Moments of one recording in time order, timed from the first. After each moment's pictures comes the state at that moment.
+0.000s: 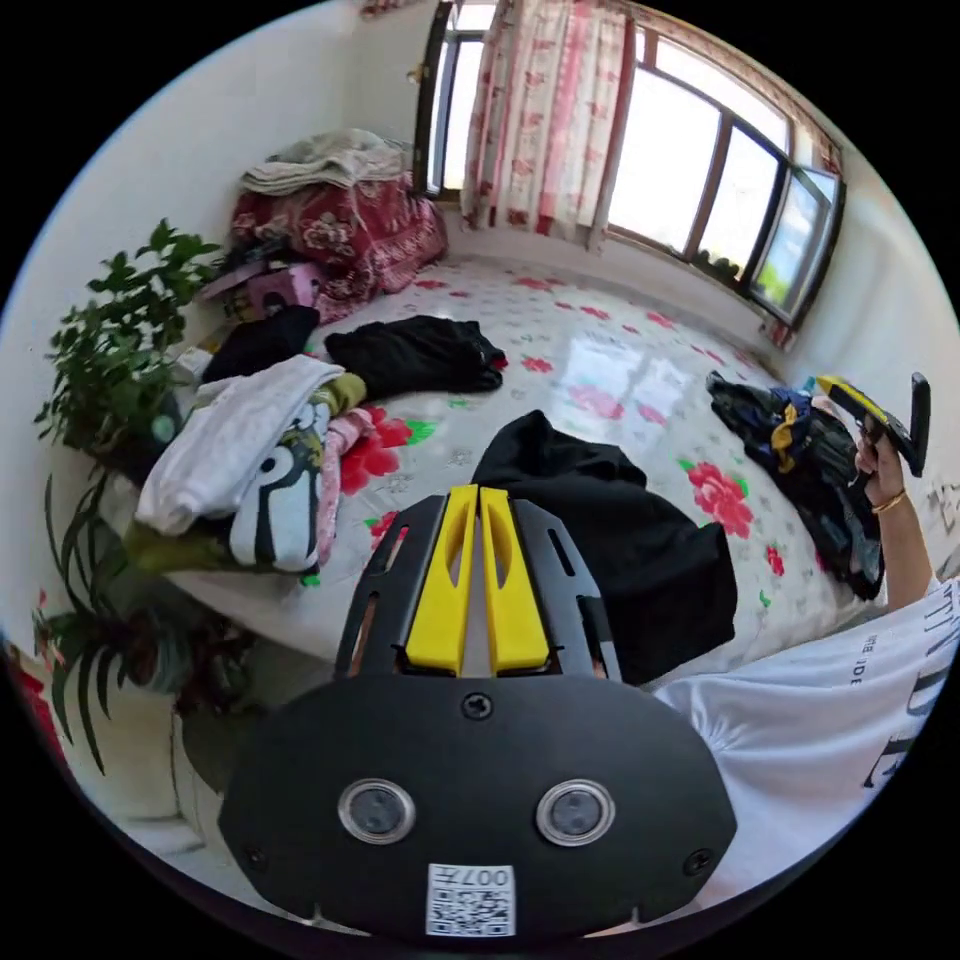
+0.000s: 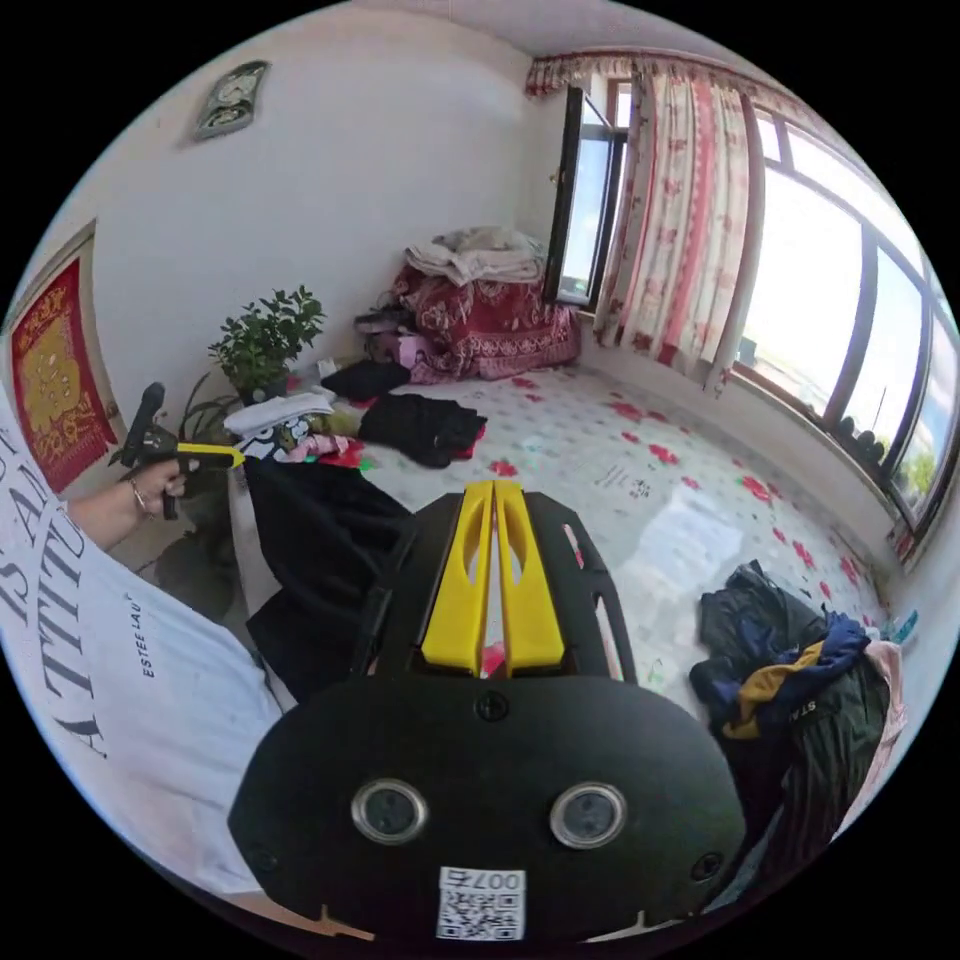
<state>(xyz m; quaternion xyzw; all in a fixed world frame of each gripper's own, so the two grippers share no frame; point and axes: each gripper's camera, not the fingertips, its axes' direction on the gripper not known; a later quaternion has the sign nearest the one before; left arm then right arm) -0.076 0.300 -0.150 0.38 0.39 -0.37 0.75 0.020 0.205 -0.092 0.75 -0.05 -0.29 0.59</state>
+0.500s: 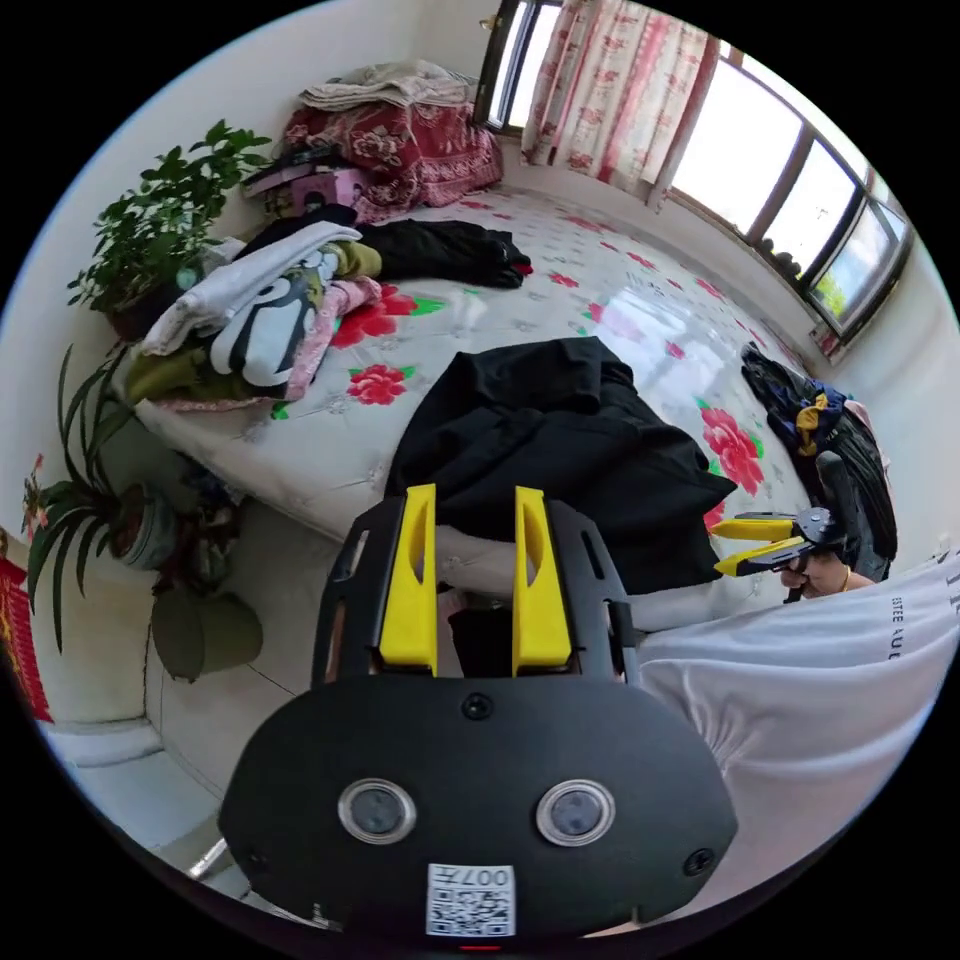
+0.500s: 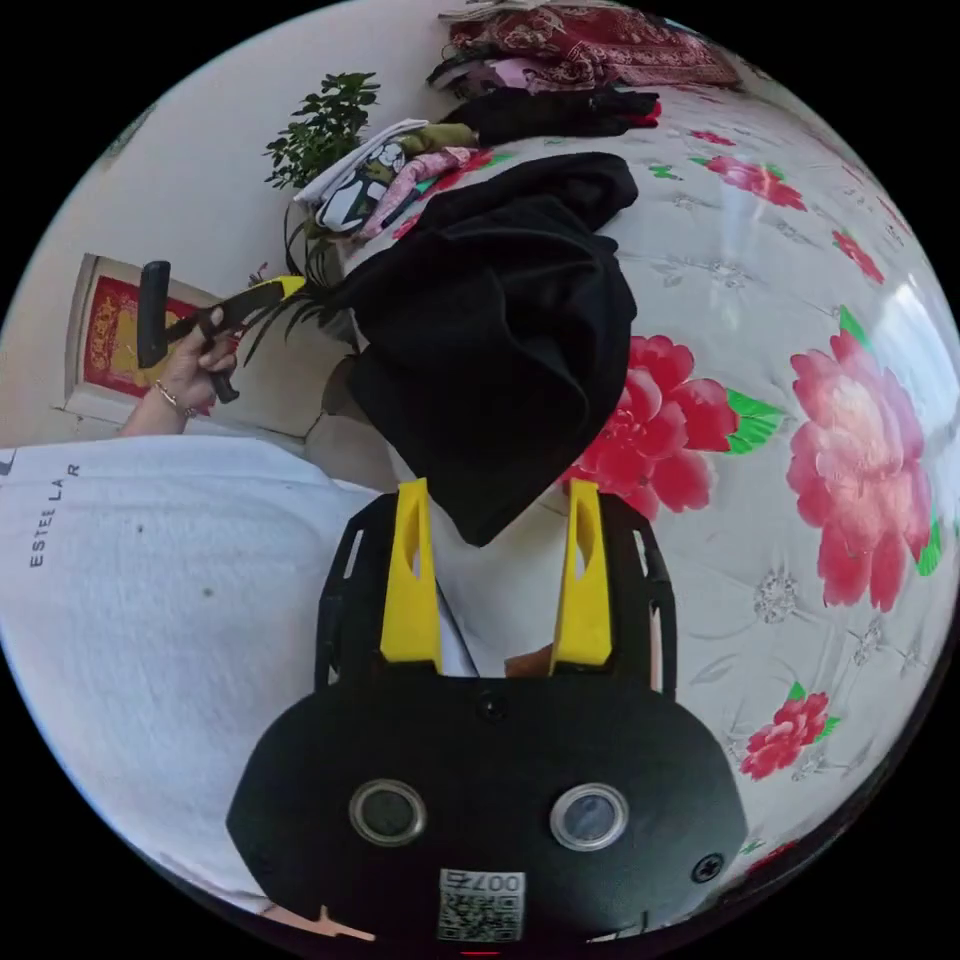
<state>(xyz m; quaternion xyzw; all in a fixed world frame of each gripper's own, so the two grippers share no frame) 0.023 0.283 -0.166 0.28 0.45 -0.36 0.77 -0.095 0.033 0.063 0.40 -0.13 -0.44 0.80</state>
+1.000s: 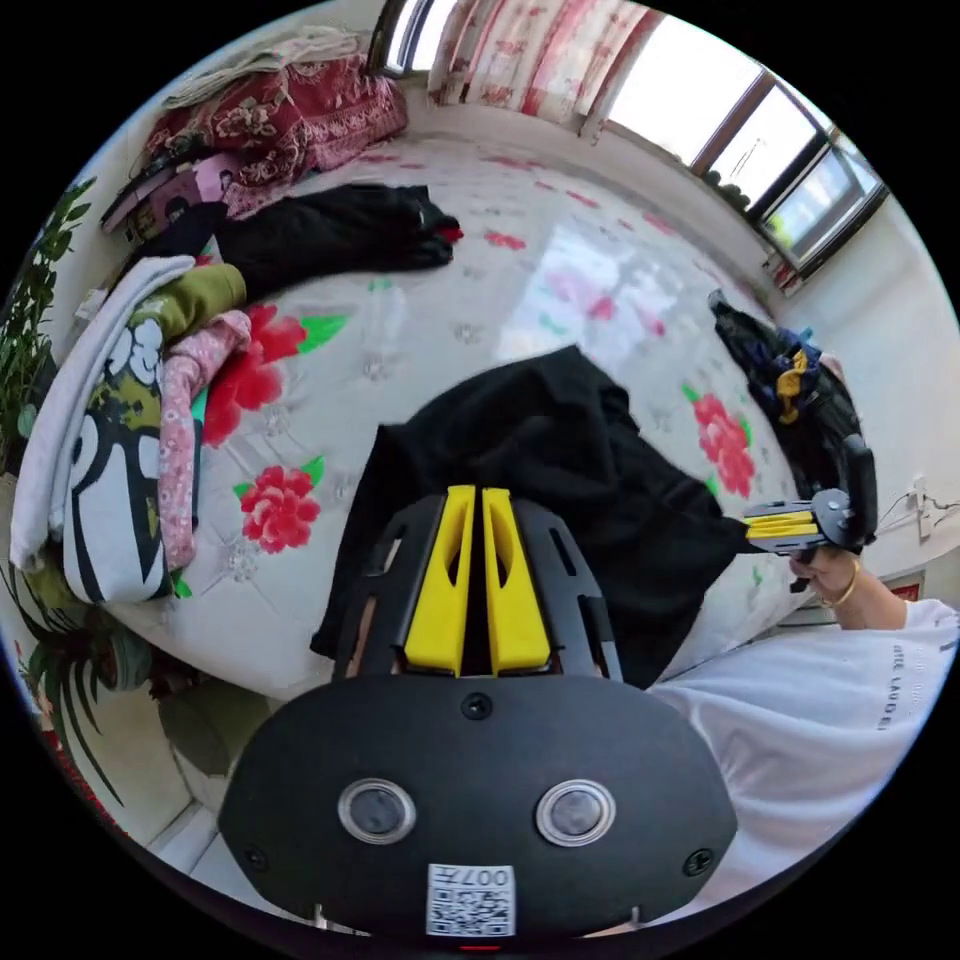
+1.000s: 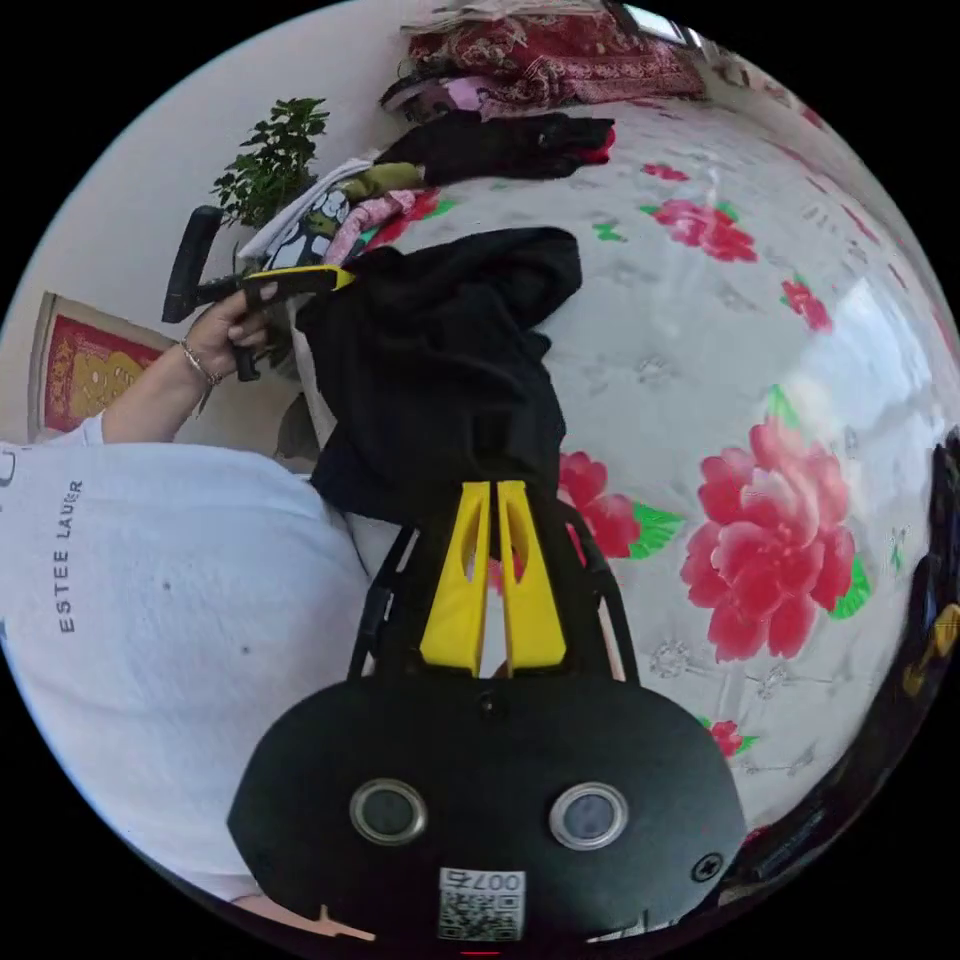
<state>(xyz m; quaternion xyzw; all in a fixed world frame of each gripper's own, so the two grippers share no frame) -0.065 0.173 -0.152 0.32 0.51 -0.26 0.76 -0.096 0.039 -0.054 0.45 -0.12 -0.38 0.80</state>
